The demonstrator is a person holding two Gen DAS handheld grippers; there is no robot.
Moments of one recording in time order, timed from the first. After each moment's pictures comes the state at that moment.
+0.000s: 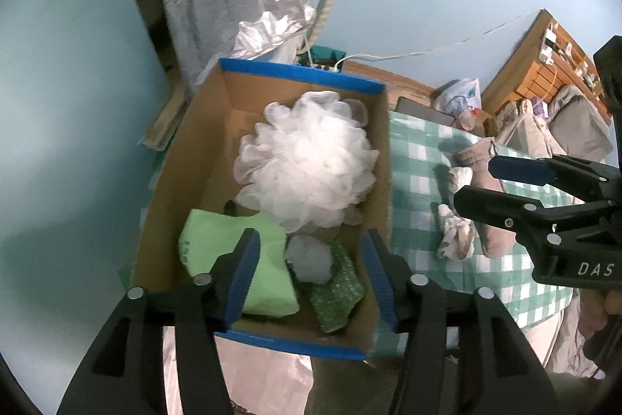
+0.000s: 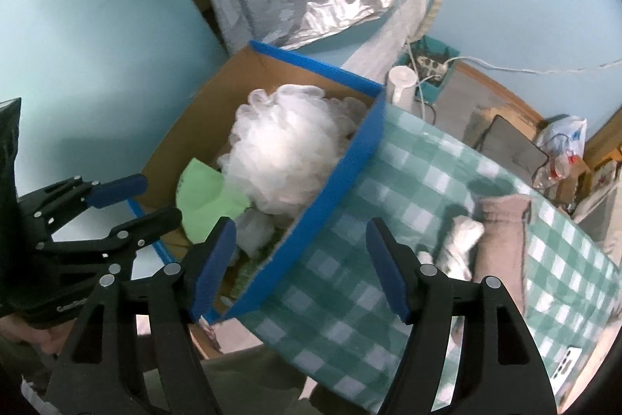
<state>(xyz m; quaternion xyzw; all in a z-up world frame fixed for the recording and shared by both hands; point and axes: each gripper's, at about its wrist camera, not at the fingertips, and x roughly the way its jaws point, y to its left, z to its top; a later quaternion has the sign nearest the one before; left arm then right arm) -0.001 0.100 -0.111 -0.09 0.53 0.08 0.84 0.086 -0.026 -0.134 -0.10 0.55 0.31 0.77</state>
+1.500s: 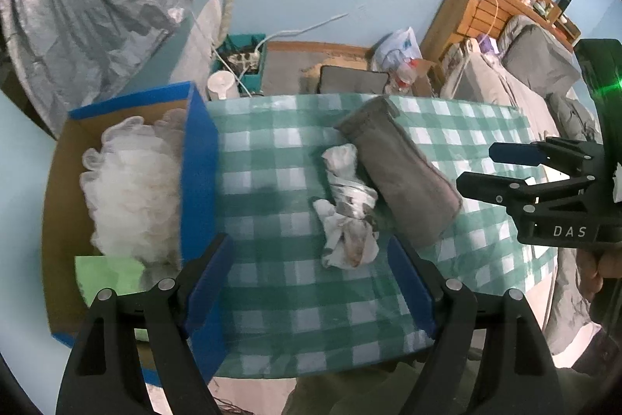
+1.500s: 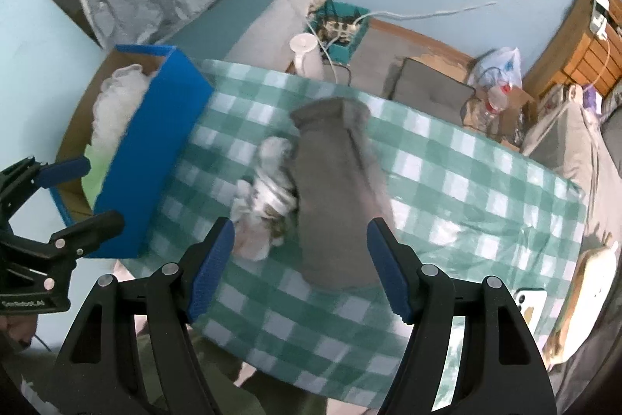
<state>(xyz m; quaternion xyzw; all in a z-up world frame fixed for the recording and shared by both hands) 0.068 -0.057 -0.136 -0.02 0.57 -0.03 0.82 0.117 -0.216 -0.157 -0.08 0.59 0.20 0.78</state>
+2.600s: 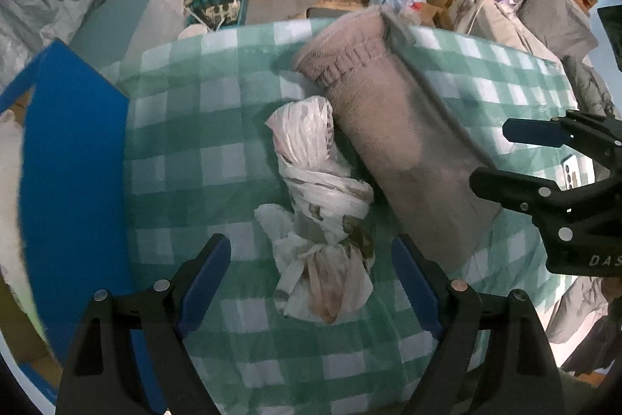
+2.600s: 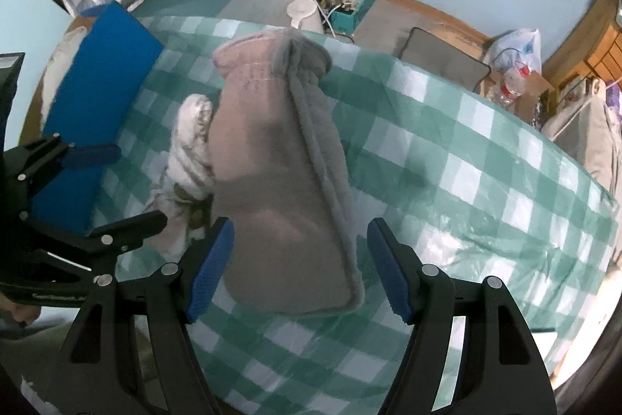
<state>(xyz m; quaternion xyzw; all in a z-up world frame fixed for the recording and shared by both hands) 0.127 -0.107 -0.250 -0.01 0.65 -0.04 0.76 0.160 -0.256 -0.245 -0.10 0.62 0.22 0.74</state>
